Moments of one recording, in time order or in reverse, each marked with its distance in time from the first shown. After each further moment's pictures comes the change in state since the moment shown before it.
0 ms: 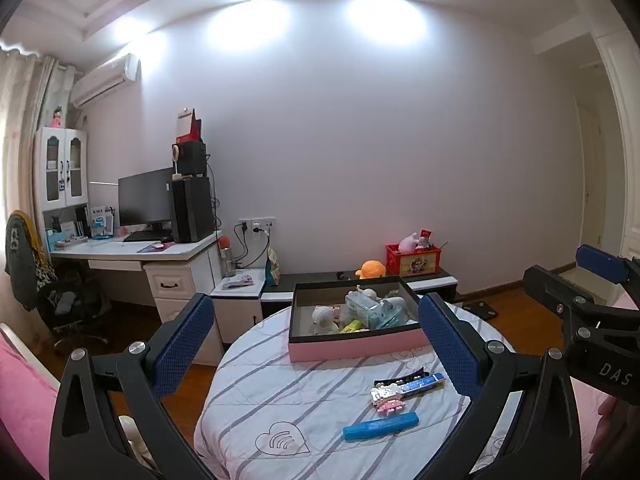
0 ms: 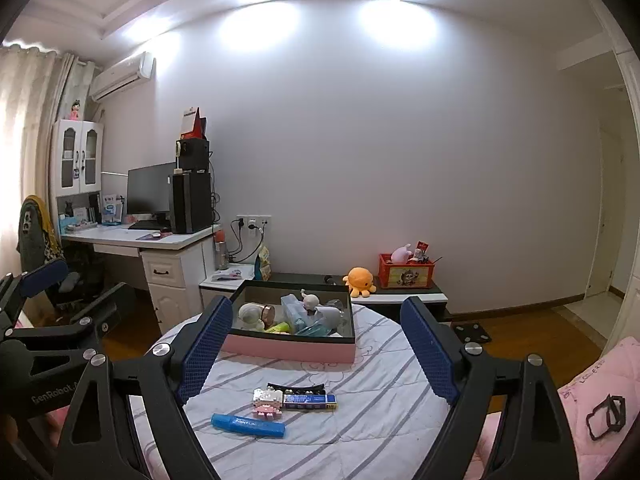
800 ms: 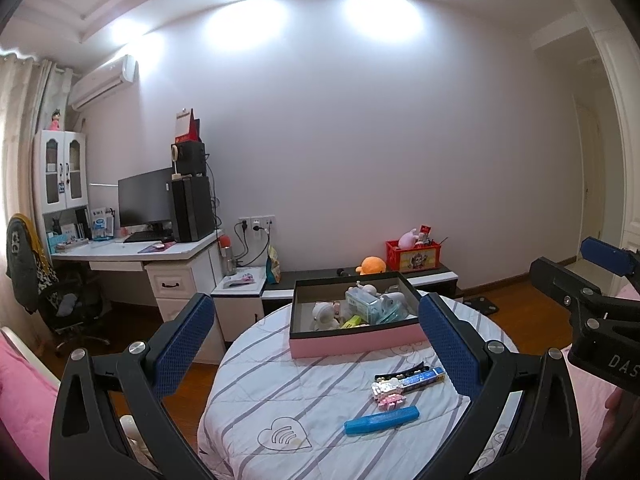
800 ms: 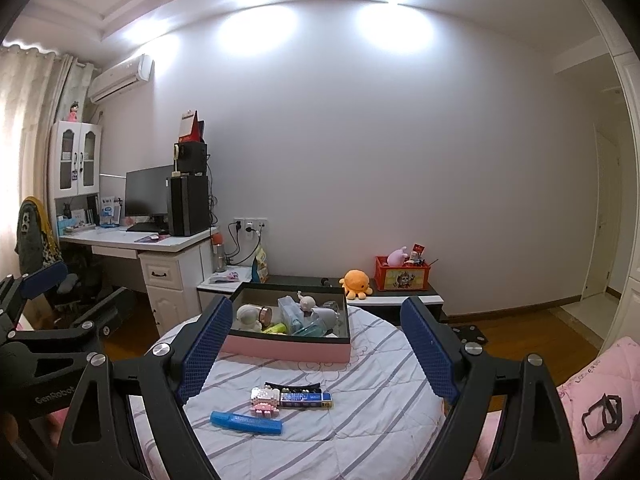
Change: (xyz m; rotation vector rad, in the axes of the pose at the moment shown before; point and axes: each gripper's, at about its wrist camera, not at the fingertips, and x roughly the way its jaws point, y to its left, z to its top) left arm -0.003 -0.004 0.000 0.017 0.013 0.002; right arm -0.010 -0.004 0.000 0.003 0.002 -0.007
